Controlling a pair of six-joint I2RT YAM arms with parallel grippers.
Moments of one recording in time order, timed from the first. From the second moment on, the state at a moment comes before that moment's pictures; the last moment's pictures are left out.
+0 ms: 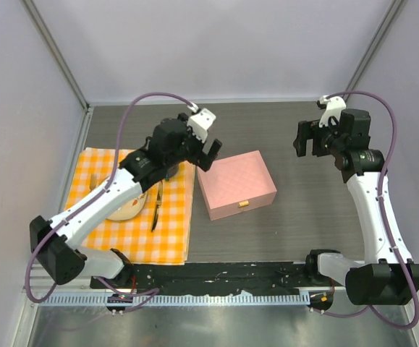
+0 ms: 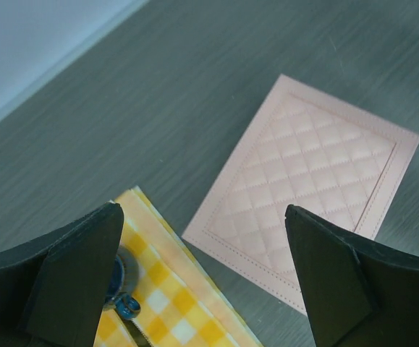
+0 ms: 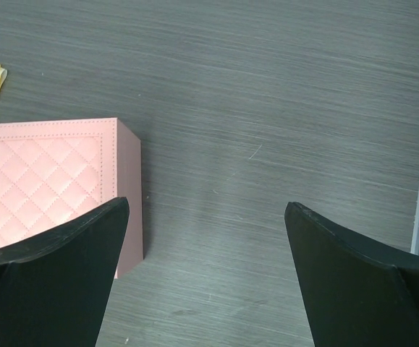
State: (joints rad) left arm -0.75 1.36 1.26 -0.33 -0.03 0.12; right arm -0.02 1.13 1.21 -0.62 -0.22 -0.13
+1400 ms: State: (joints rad) left arm -0.13 1.23 1.36 -0.35 0.12 -0.14; right arm -0.02 1.21 1.55 -0.63 0.02 -0.05
